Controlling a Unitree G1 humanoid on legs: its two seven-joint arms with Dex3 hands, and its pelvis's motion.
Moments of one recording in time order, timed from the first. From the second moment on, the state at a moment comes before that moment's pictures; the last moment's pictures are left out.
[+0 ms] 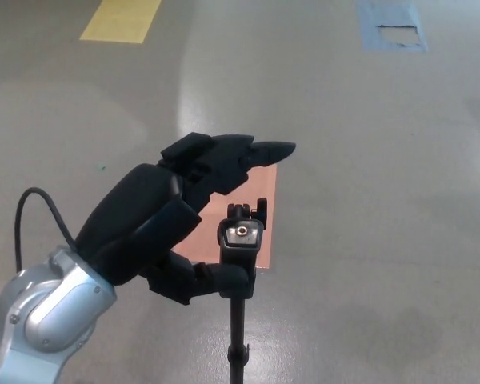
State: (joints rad) left_arm -0.23 0.45 -0.18 -0.26 0.38 -0.31 -0.23; right_arm -0.39 -0.54 0.07 1.28 -0.19 -0.16 0.33
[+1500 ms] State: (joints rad) left_arm -0.26 0.44 -0.25 -0.18 0.47 -0.36 -0.16; right_arm -0.41 -0.54 0.06 1.28 -0.19 -0.16 0.35
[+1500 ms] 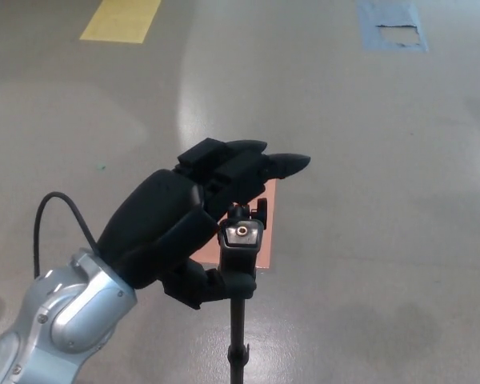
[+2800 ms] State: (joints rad) left_arm -0.27 0.44 -0.25 -0.11 0.50 -0.37 -0.13; right_arm -0.43 -0.54 0.06 1.28 -0.19 -0.16 0.36
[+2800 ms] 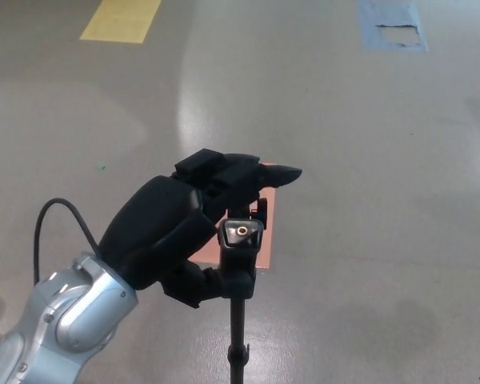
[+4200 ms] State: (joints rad) left_arm -0.29 0.37 -0.22 0.01 0.49 -0.49 0.01; right_arm -0.45 -0.55 0.09 1.28 -0.20 -0.14 0.36
